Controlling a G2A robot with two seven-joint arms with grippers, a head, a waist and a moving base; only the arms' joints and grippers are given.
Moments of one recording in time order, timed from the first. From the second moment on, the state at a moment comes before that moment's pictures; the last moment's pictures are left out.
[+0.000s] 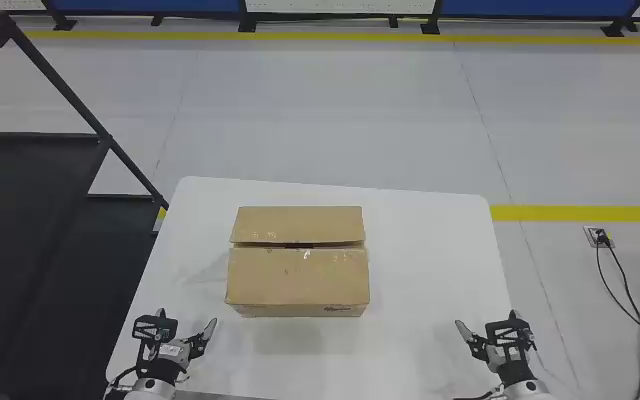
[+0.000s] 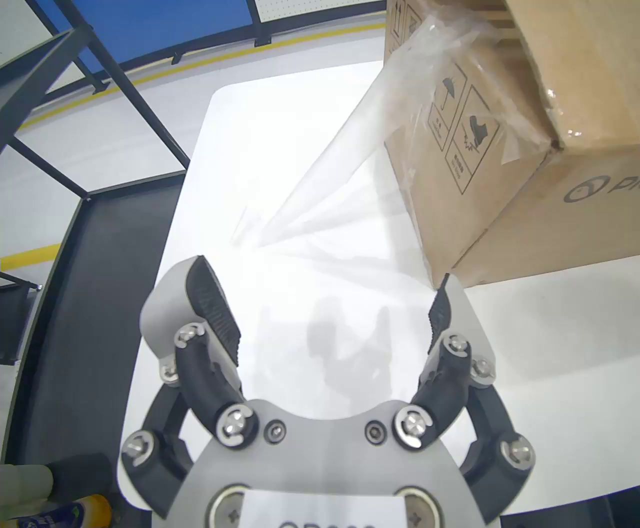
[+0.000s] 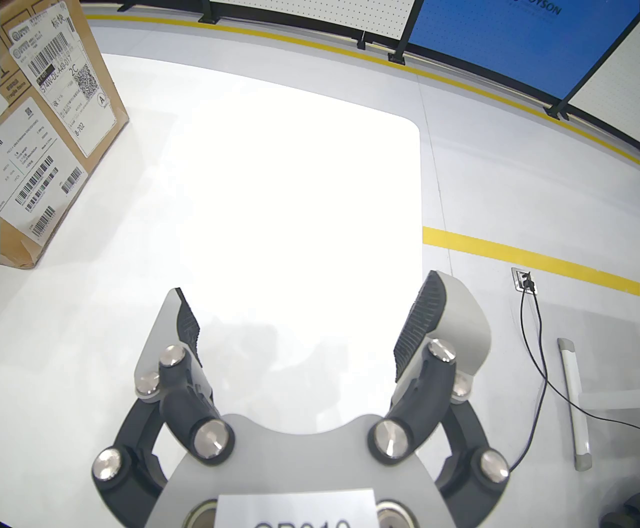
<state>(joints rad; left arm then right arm) 1.73 -1.15 -1.60 -1.80 1.33 0.00 0.00 -1.73 -1.15 1.60 -1.80 -1.33 0.00 0.00</state>
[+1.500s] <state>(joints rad) 1.48 -1.15 -1.69 -1.76 1.02 -0.15 -0.05 -1.47 -1.18 1.42 -1.99 -0.92 -0.20 0.27</state>
